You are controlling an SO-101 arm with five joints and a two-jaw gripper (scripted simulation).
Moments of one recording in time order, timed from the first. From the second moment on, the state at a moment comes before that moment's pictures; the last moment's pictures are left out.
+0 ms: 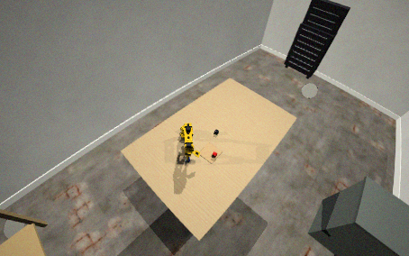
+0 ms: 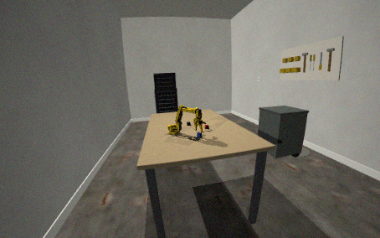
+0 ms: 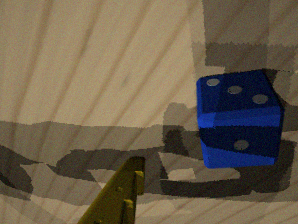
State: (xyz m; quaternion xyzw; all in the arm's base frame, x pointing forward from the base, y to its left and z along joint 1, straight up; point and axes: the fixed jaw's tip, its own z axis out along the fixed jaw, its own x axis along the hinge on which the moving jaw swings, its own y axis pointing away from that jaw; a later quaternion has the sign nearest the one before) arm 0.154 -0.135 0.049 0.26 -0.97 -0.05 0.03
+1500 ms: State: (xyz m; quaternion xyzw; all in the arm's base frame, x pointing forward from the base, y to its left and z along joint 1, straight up) arm 0.154 -0.136 0.007 0.26 -0.97 -0.04 0.03
